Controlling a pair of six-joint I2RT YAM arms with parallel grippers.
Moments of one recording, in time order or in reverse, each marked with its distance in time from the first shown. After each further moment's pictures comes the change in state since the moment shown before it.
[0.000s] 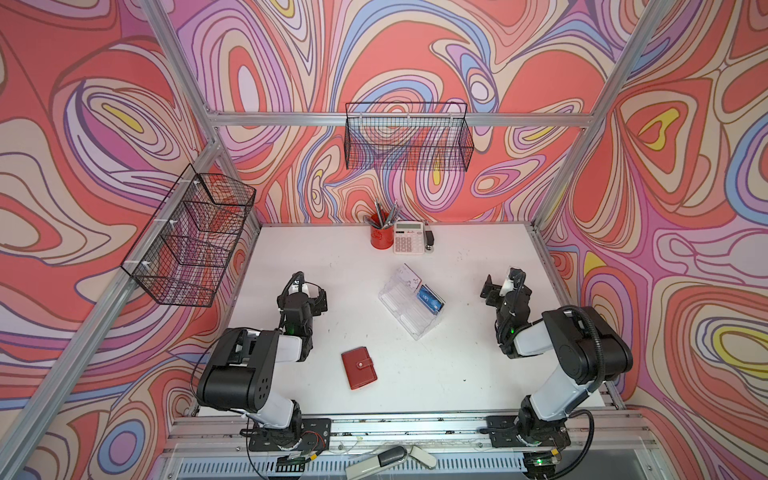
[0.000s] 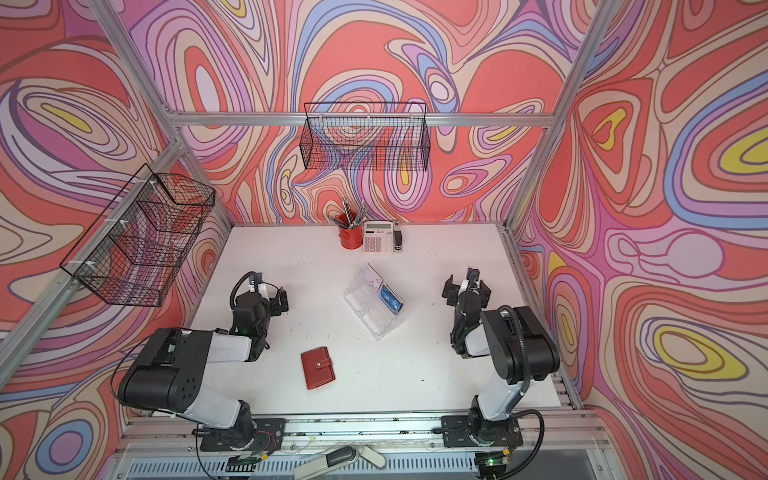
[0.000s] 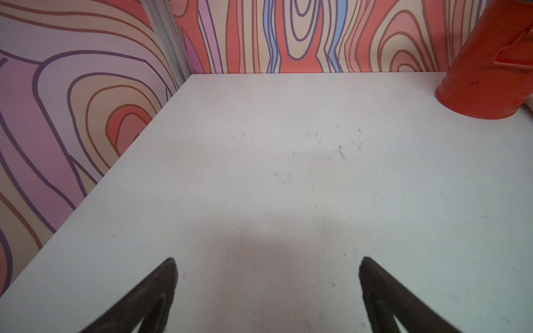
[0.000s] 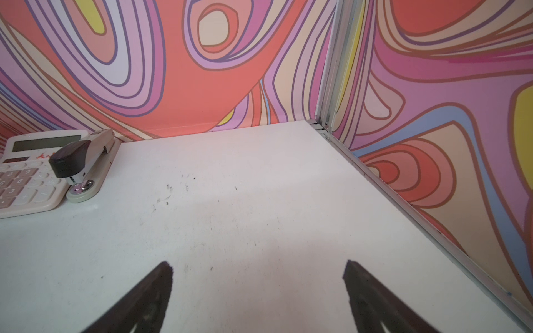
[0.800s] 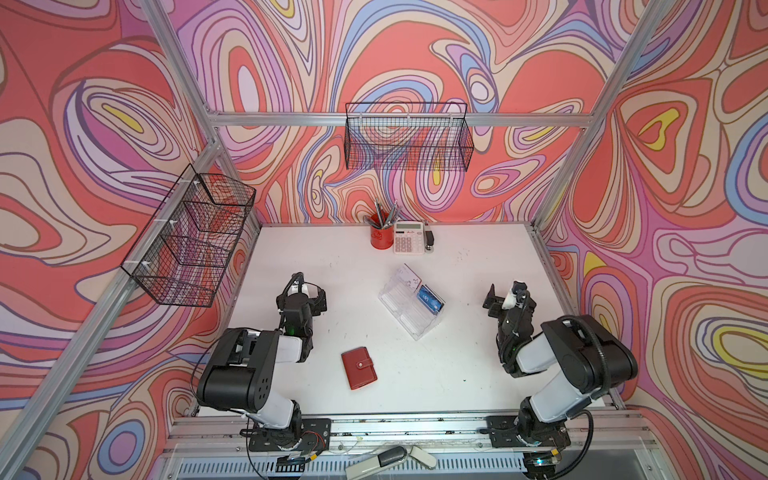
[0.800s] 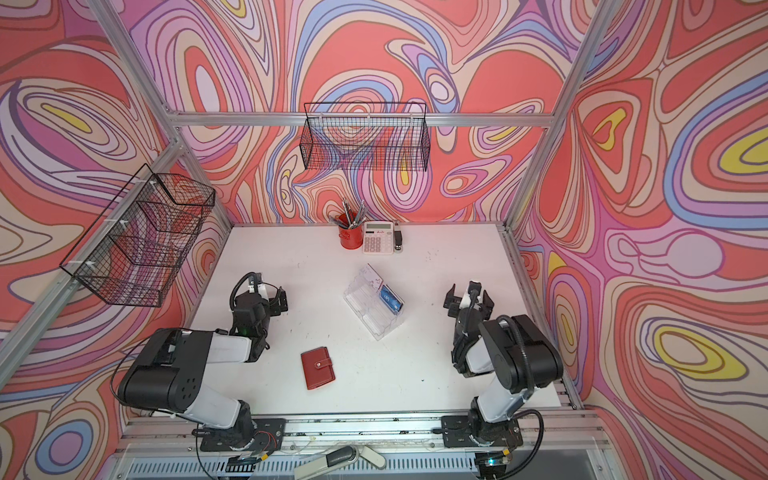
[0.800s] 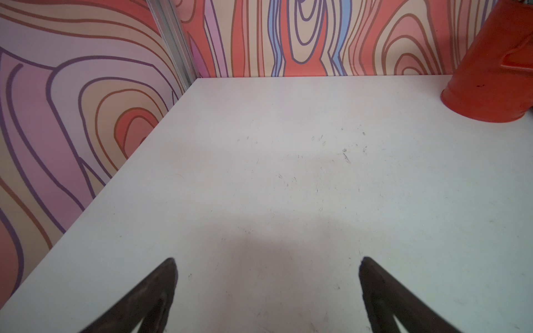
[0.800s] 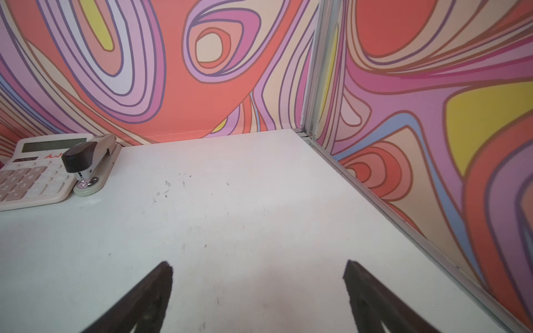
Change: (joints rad) left arm -0.016 0.000 -0.023 0.048 -0.034 0.008; right arm 0.085 -0.103 -0.212 0.200 0.141 -0.029
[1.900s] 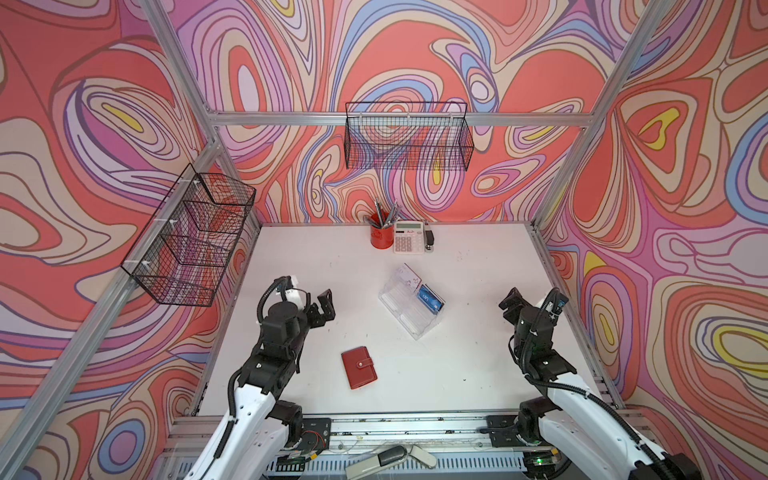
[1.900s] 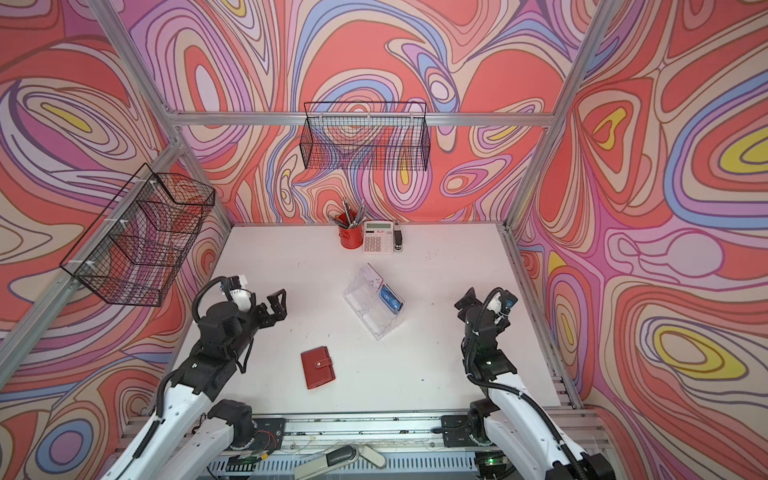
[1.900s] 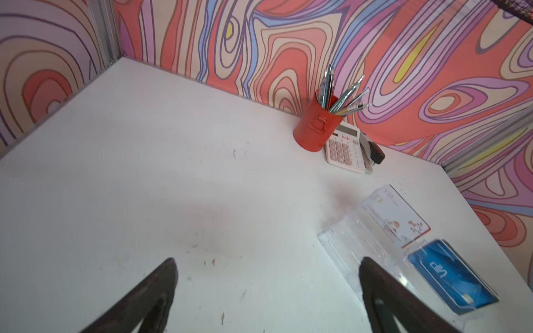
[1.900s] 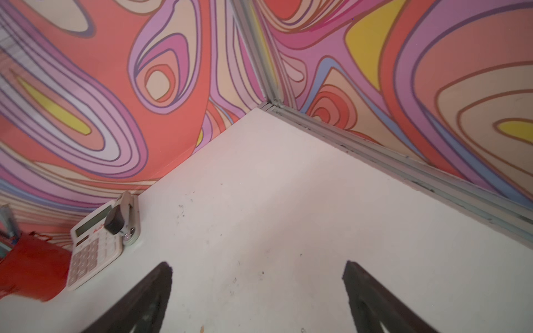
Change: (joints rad) left arm -0.154 -0.945 0.135 -1.133 0.196 -0.462; right arm 0.027 -0.814 0.136 -1.185 0.042 0.566
